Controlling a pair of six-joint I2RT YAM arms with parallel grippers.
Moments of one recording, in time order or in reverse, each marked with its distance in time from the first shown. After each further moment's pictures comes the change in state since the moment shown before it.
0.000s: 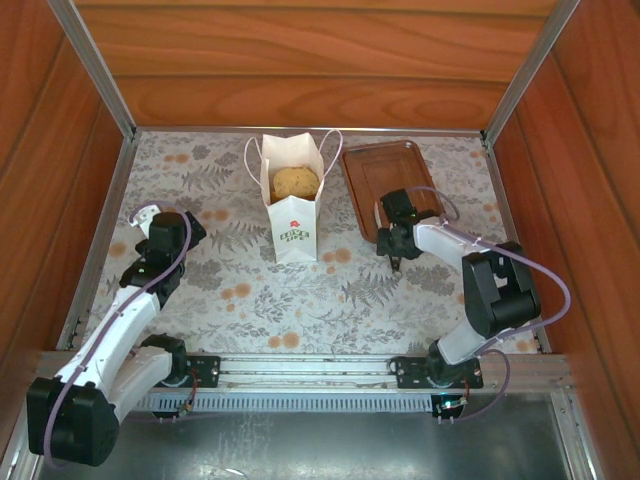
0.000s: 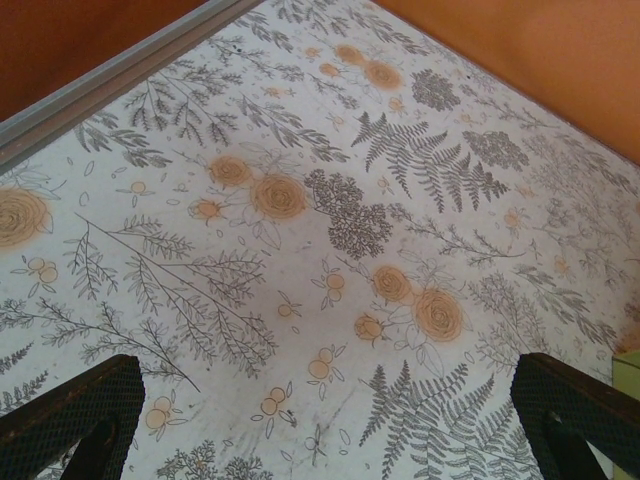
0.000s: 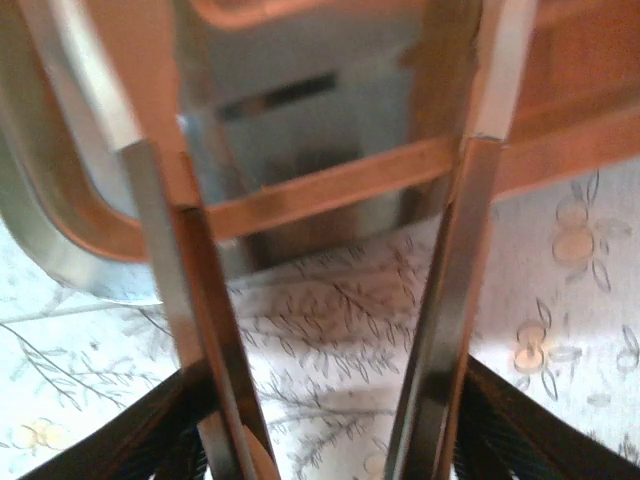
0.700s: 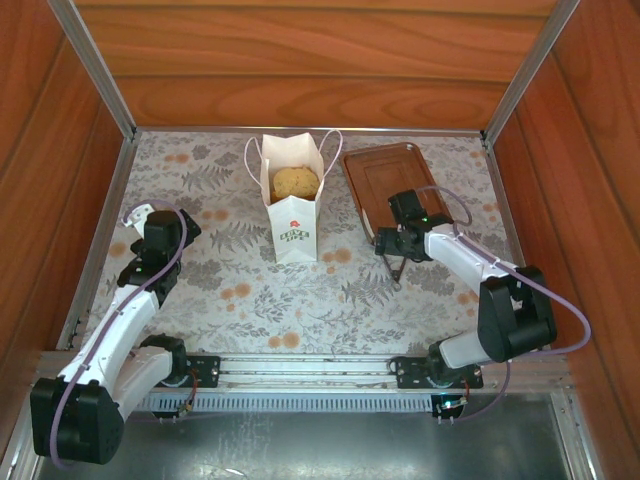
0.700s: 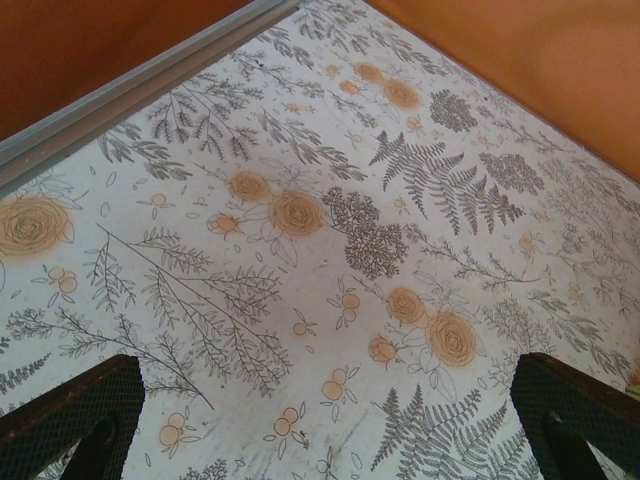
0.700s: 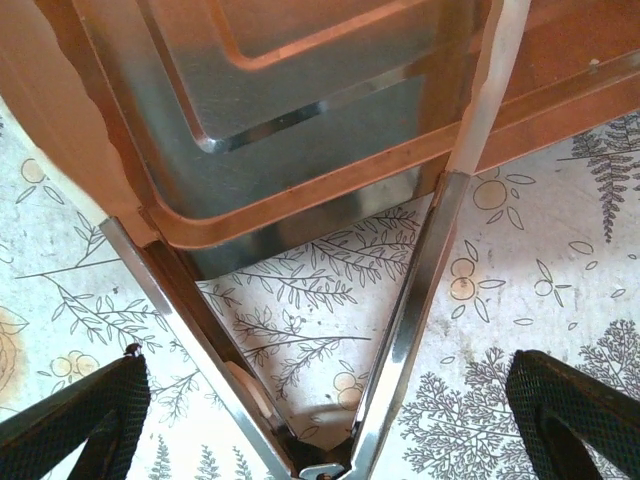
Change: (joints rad) left arm 0.050 0.002 0.000 0.019 0.008 0.001; right arm -0.002 -0.146 -0.010 -0.080 0.019 0.035
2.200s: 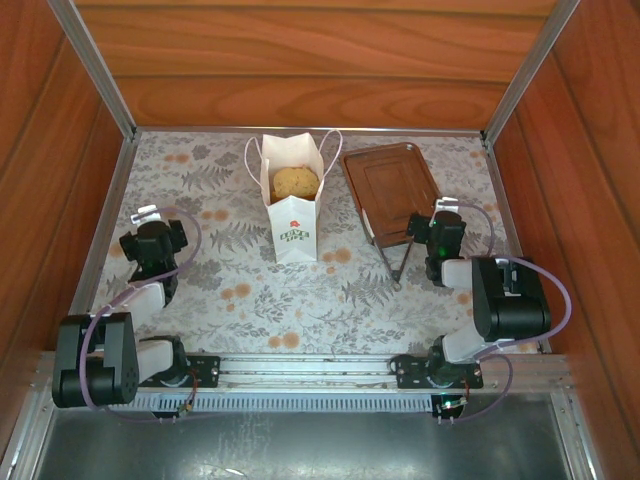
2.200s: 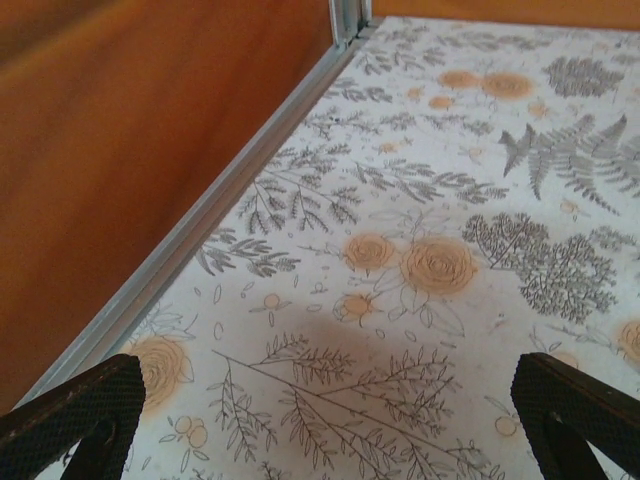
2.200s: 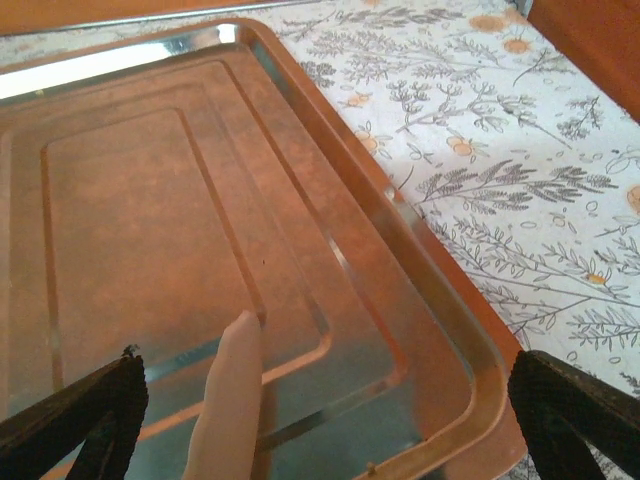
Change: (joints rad) left arm 0.197 0.293 -0.245 0.710 0.006 0.573; right arm -0.314 0.098 -0.451 1.299 0.011 -0.338
